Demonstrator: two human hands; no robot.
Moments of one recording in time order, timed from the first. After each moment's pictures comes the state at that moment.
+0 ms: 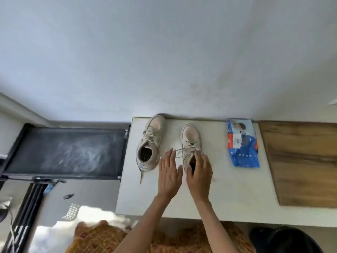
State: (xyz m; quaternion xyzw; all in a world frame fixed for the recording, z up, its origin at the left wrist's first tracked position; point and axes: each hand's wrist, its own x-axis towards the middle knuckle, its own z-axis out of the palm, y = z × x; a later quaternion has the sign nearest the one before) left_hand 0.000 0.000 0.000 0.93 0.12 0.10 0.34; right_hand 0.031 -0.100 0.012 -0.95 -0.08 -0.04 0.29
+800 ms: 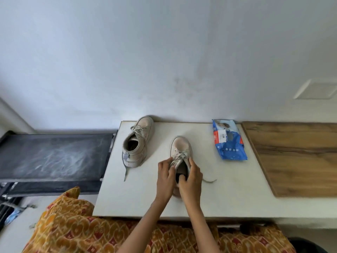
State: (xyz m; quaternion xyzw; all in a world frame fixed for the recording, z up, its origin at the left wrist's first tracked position) left_hand -0.035 -0.049 -0.040 0.75 0.16 0.11 0.63; right_hand -0.029 -0.131 -0.023 -0.87 0.01 0.00 0.49
